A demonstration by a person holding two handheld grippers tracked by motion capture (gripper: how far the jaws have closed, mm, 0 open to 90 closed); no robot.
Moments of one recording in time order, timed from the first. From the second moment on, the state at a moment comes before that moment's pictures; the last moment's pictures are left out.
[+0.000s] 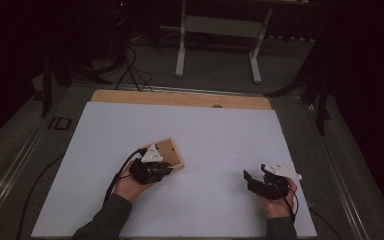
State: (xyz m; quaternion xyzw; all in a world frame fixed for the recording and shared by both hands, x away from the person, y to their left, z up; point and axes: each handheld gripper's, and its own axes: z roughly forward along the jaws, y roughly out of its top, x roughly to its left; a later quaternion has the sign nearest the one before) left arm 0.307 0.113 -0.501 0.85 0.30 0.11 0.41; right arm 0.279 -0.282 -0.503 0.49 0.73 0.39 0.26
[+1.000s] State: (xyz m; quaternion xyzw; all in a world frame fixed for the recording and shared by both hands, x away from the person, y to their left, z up) left arm 0.284 0.135 -0.522 0.87 0.32 0.12 0.35; right arm 0.280 -0.279 -0.503 0.48 0.74 0.39 0.26
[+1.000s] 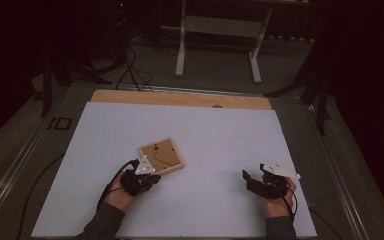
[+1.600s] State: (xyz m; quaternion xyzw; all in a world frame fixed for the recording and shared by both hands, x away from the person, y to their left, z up) left arm 0.289 0.155 -0.521 0.86 0.36 0.14 0.34; right arm 0.280 -0.281 -0.502 0.49 0.73 0.39 0.26
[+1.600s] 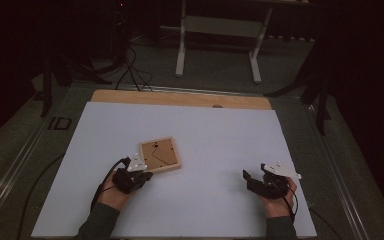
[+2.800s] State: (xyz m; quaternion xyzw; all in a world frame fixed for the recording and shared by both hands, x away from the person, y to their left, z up) left arm 0.337 0.188 -0.523 0.78 0.50 0.17 0.33; right arm 0.280 -0.281 -0.502 0.49 0.73 0.39 0.27
